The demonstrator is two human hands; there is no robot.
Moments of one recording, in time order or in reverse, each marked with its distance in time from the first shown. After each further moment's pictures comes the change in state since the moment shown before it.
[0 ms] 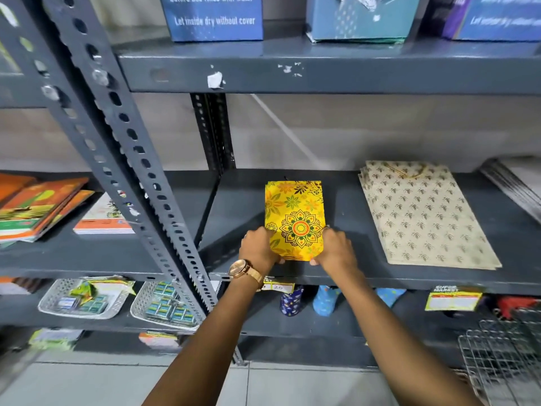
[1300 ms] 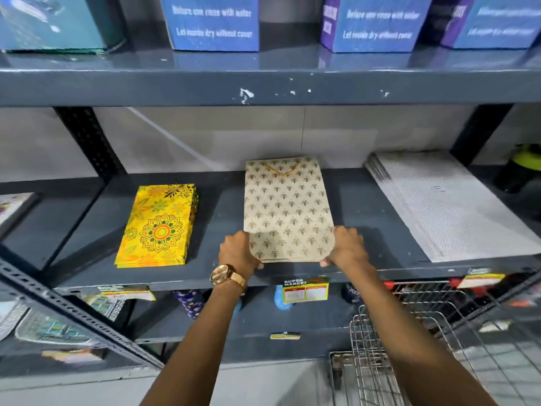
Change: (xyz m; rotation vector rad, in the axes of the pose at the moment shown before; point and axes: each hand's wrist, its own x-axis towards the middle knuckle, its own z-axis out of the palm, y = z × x) left_hand -0.023 0.240 0.125 0.075 -0.050 -0.096; right_hand 0.021 0.280 -0.156 -0.002 0.018 0.187
